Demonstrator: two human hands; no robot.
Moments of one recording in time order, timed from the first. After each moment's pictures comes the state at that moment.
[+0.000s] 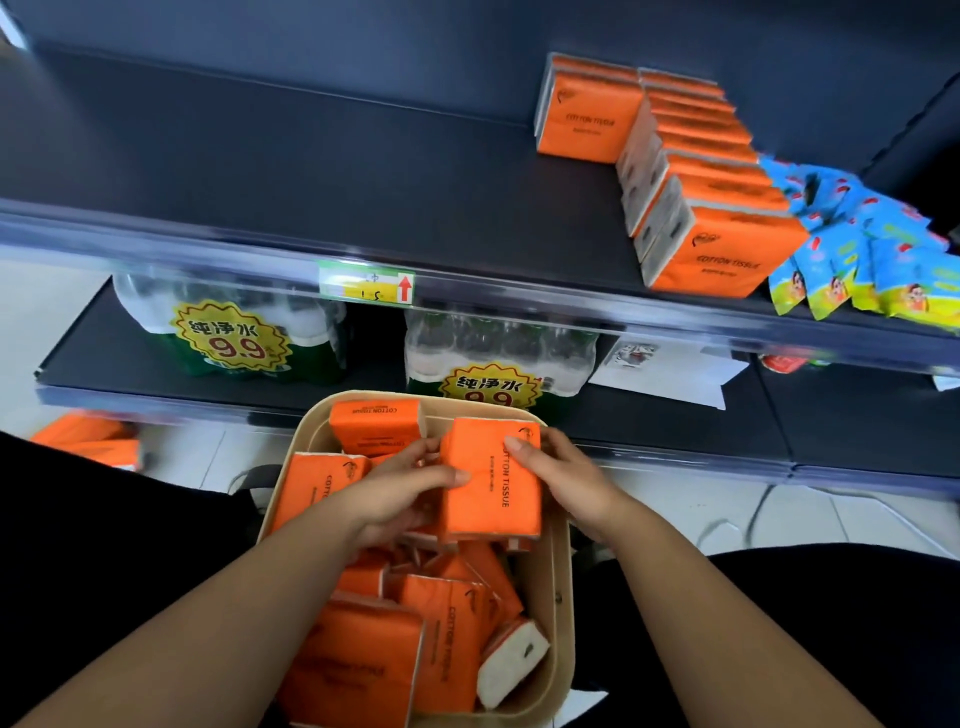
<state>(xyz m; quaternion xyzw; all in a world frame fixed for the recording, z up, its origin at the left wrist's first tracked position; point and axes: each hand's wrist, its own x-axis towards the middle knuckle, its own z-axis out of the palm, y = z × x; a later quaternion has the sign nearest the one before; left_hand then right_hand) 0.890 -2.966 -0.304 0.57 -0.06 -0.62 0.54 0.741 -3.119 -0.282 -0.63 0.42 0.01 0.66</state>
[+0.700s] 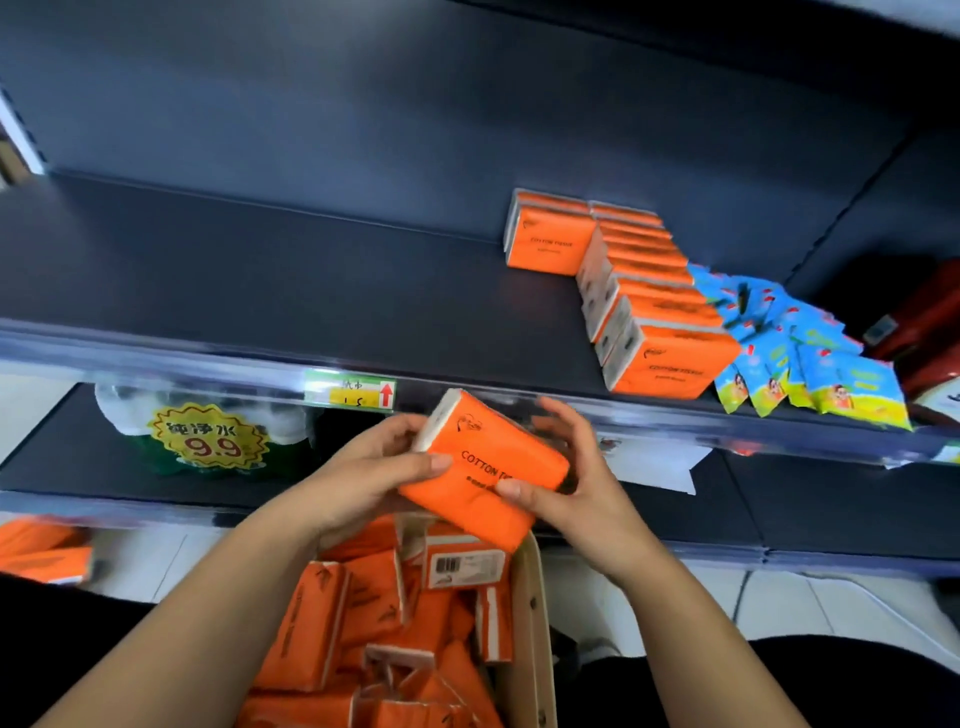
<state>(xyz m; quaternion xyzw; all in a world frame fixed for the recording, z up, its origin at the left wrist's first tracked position) 0.937 -2.993 -0.184 0.54 -0.27 -0.51 0.61 0.757 -3.133 -0.171 -0.73 0.26 -0.18 0.60</state>
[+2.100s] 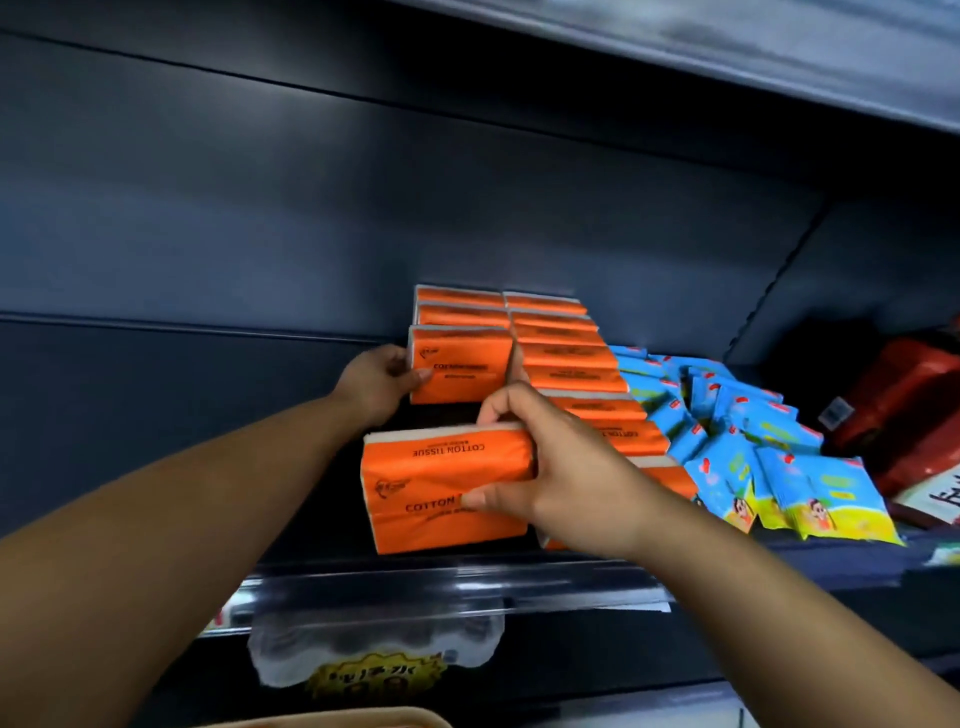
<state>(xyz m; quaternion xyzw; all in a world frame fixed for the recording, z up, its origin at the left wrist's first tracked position) 1.059 -3.270 -0.154 0.77 -0.38 -0.23 0.47 0.813 -3.276 -0.070 -0.91 0.19 -0.14 0.34</state>
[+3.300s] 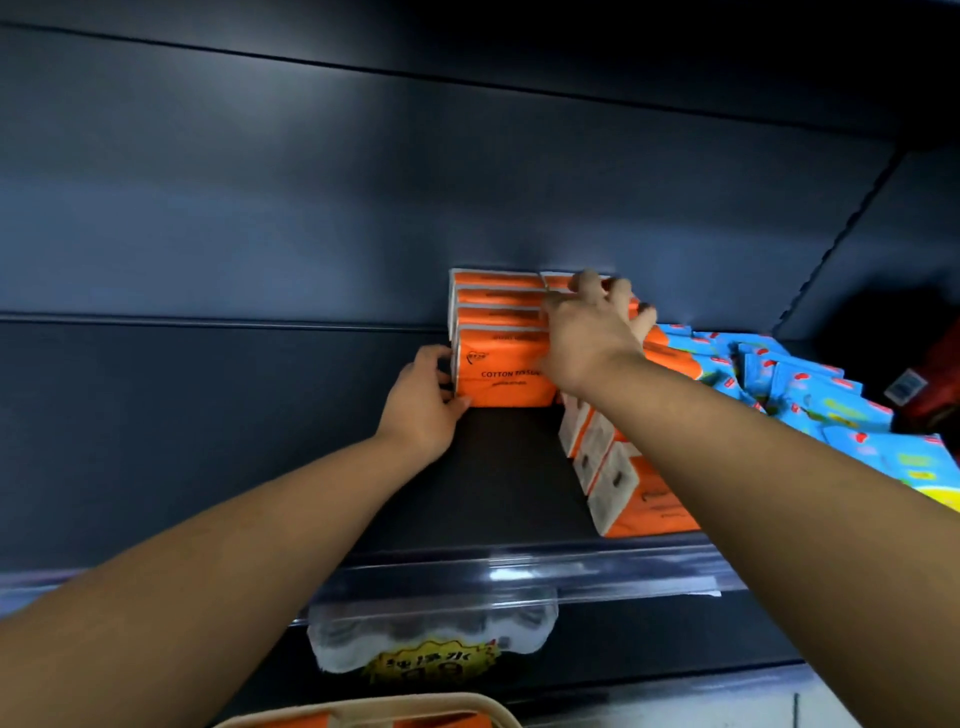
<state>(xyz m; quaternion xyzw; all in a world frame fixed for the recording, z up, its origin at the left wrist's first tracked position) 1.033 -3.247 -0.173 0.78 -0.41 -0.15 0.45 0.910 -3.351 -0.076 -0.88 0.46 -0.07 -0.05</state>
